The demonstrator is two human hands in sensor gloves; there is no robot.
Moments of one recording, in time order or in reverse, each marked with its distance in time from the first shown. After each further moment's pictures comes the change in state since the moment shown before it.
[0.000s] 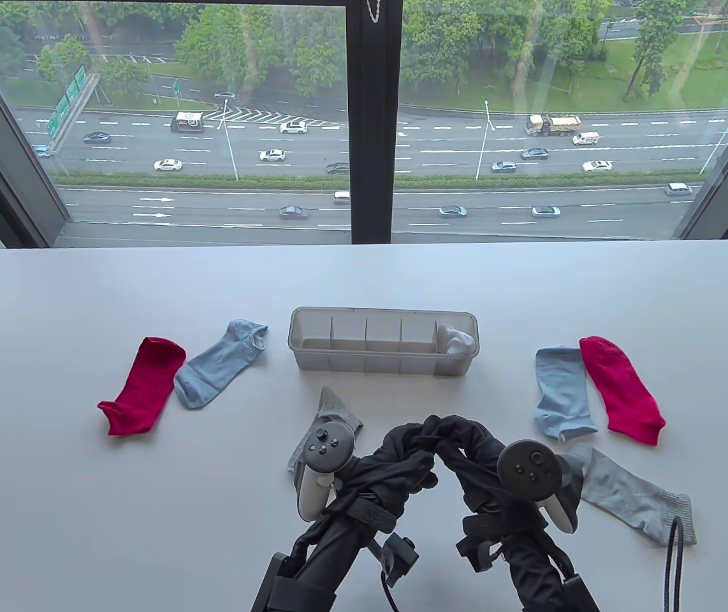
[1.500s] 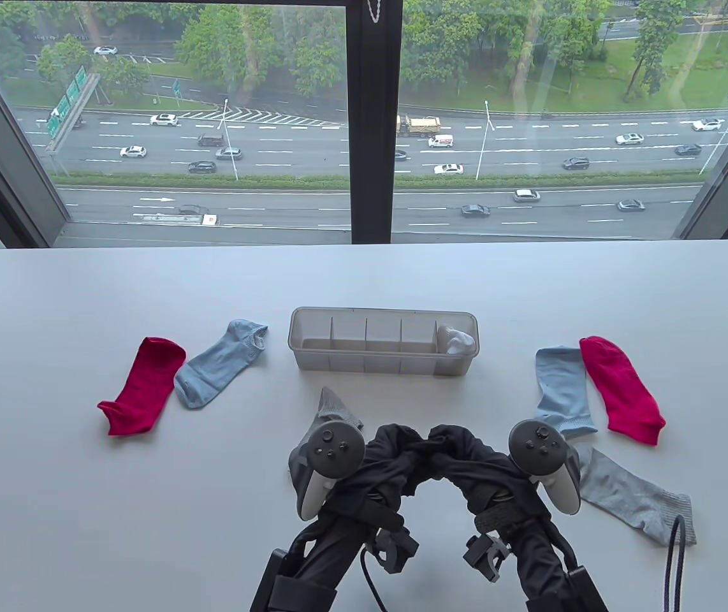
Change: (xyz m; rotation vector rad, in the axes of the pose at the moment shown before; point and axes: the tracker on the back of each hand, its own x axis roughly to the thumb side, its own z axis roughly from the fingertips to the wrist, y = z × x) left_hand 0.015 0.013 0.004 0.231 0.012 -0.350; right_hand -0.019 0.014 -0.011 0.355 0.092 -0.378
